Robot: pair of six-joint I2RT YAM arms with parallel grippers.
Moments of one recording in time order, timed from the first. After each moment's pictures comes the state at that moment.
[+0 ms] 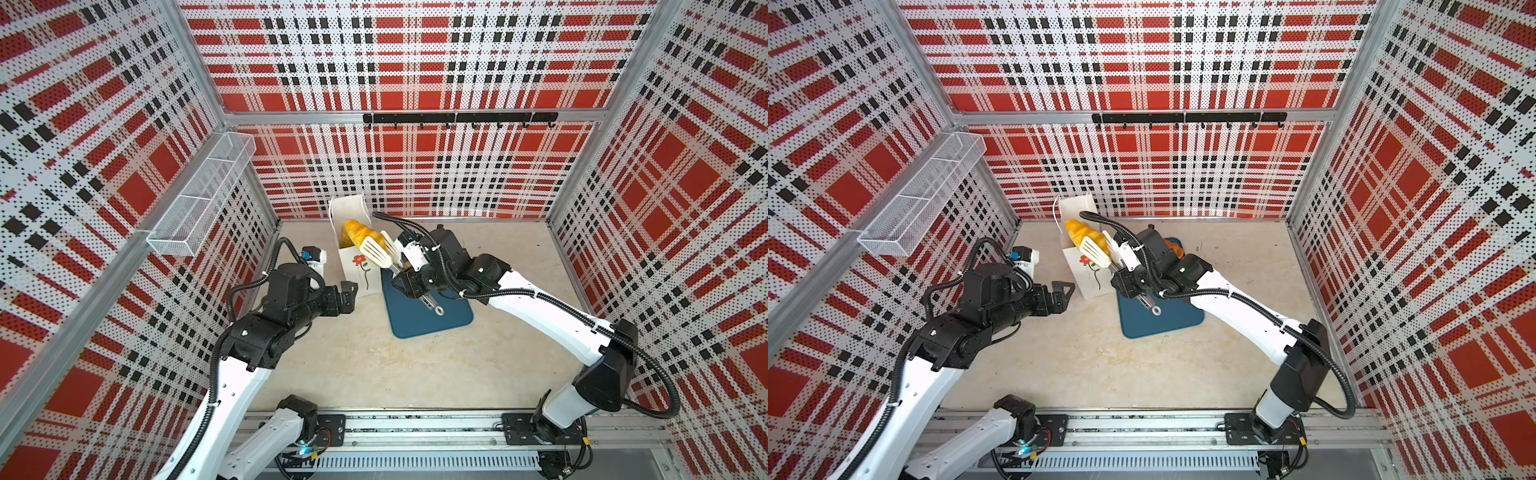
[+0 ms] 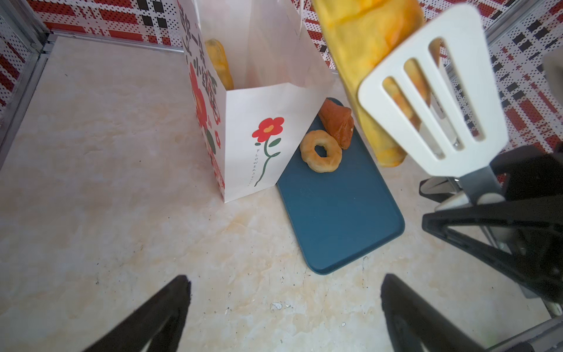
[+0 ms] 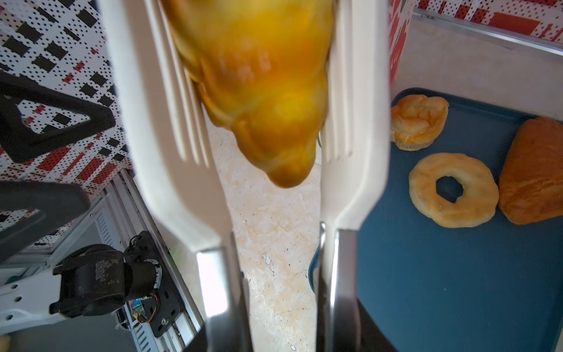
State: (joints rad) left arm -0.34 0.86 1.12 -0.86 0.03 -0.31; right arm 0.85 1.62 1.60 -0.65 -0.16 0.25
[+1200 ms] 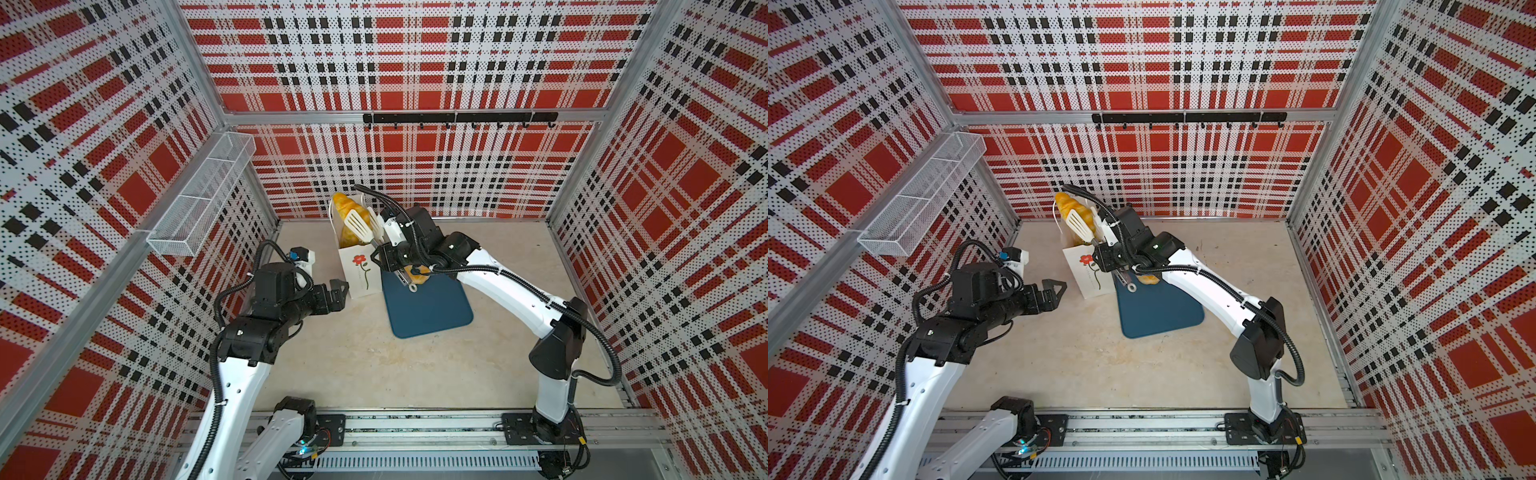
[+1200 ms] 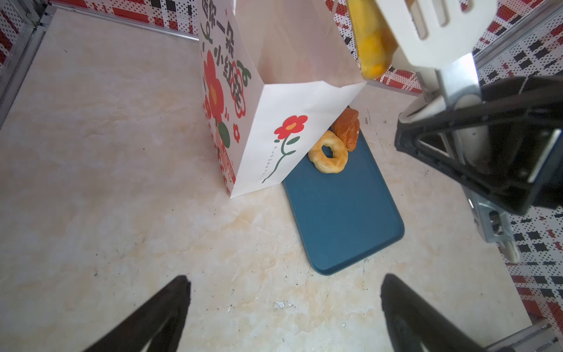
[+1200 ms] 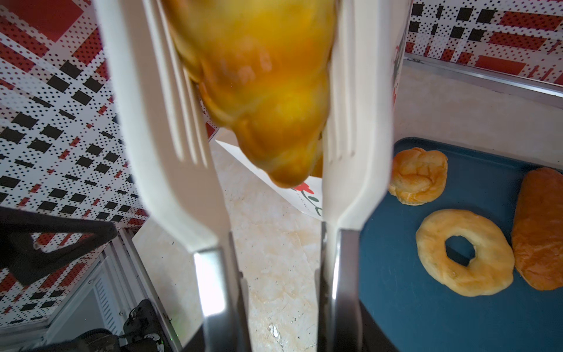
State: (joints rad) left arm -0.15 0.85 1.08 -0.85 0.21 -0.26; right arm 0.84 1.92 1.99 -0.69 -0.11 0.34
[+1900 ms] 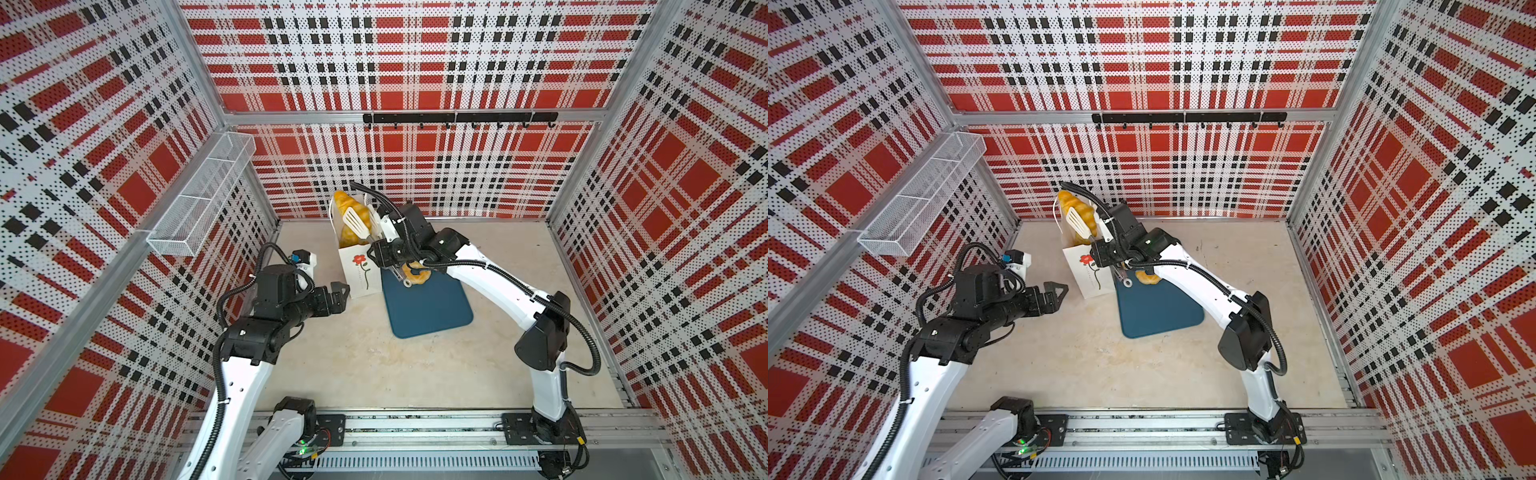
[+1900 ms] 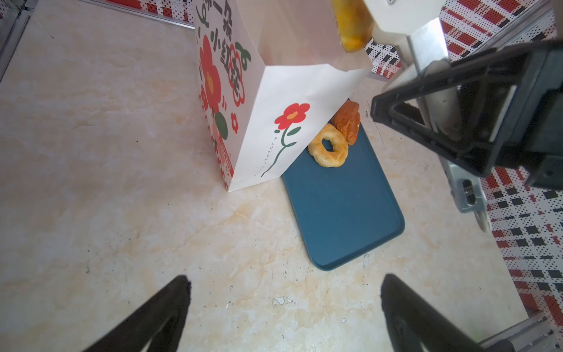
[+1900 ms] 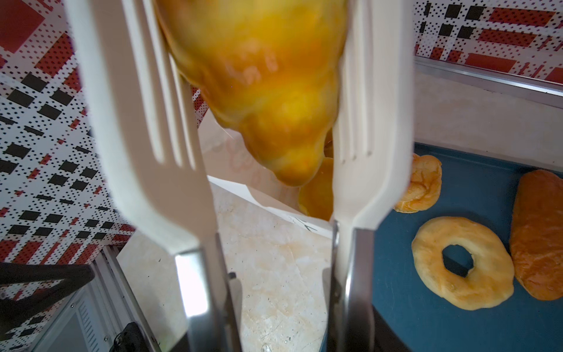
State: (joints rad) left arm -0.13 0.84 1.04 -0.84 0.24 -0.26; right arm 0.83 2.01 2.09 -0.72 -0.08 0.35
